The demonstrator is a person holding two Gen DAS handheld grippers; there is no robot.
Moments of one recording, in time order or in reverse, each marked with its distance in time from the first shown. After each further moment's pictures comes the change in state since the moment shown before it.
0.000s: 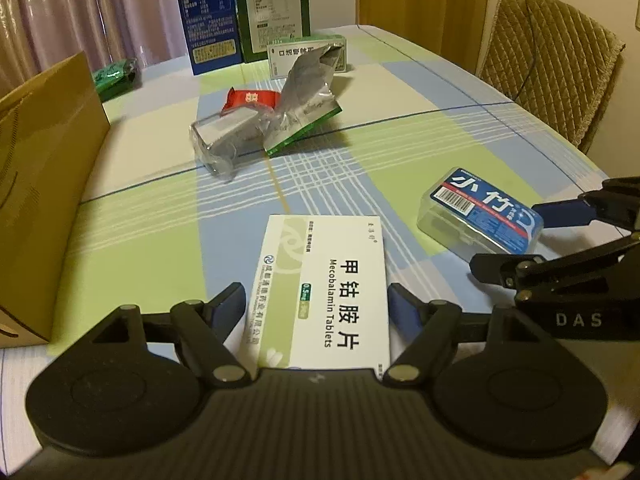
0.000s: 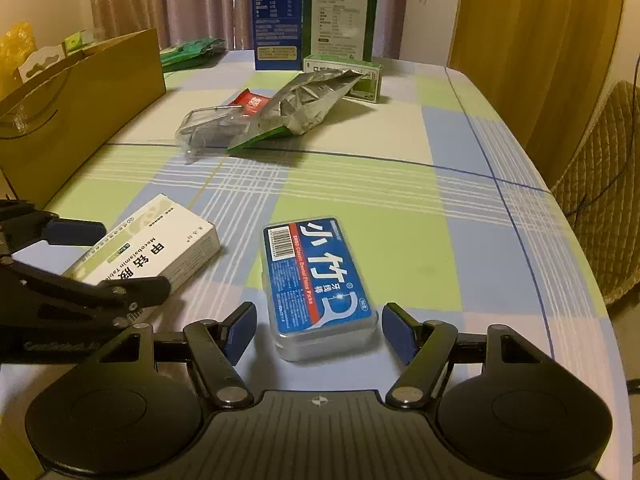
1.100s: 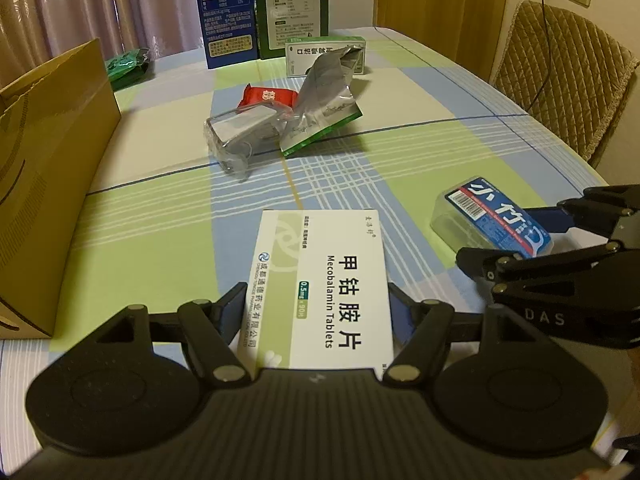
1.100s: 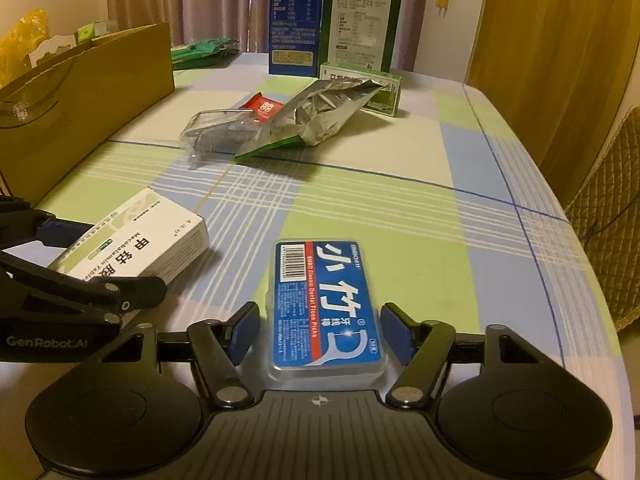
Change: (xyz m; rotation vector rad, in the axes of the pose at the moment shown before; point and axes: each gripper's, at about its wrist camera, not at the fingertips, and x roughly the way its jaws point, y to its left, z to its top) left arm 0.002 0.010 0.004 -0.050 0.000 0.014; right arm 0.023 0.007 0.010 -0.058 -0.026 -0.001
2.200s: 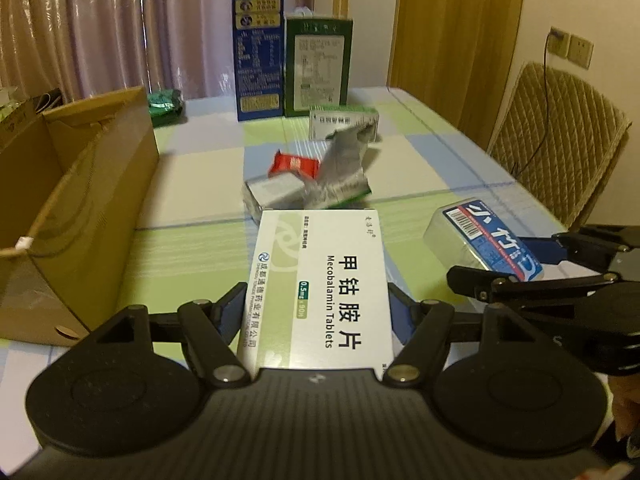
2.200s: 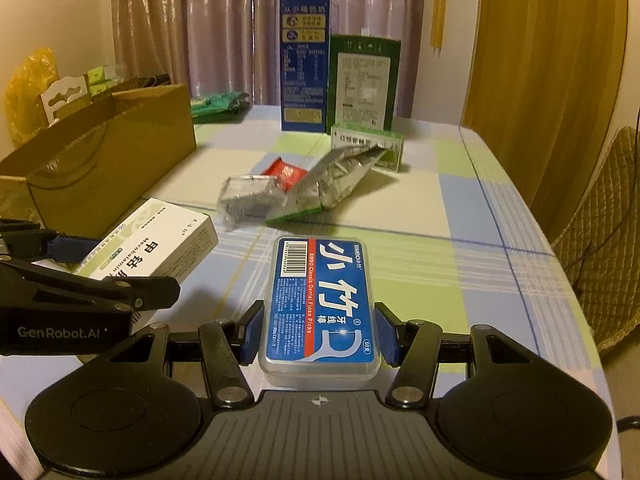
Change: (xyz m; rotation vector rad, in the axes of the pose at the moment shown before) left arm -0.080 0.019 0.020 -0.082 -0.129 0.002; right arm -0.063 0.020 0.022 0.039 -0.119 0.032
